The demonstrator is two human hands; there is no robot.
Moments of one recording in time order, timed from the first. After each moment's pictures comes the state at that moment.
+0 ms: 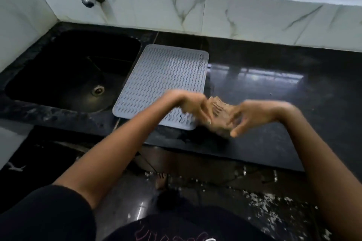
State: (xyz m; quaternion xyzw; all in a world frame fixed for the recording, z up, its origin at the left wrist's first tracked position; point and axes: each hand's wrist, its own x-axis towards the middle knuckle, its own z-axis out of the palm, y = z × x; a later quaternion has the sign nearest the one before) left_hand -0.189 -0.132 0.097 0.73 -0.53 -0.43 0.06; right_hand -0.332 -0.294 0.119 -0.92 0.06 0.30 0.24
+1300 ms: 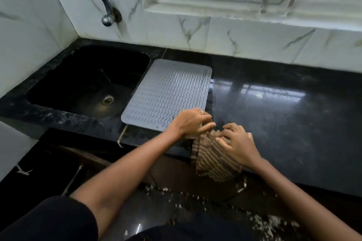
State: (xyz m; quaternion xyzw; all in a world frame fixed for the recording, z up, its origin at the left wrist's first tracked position) left_hand -0.222 -0.104 0.039 0.81 -0.58 0.01 0.12; right_hand -0.375 -0.242 0.027 -0.97 0.14 -0.03 0.19
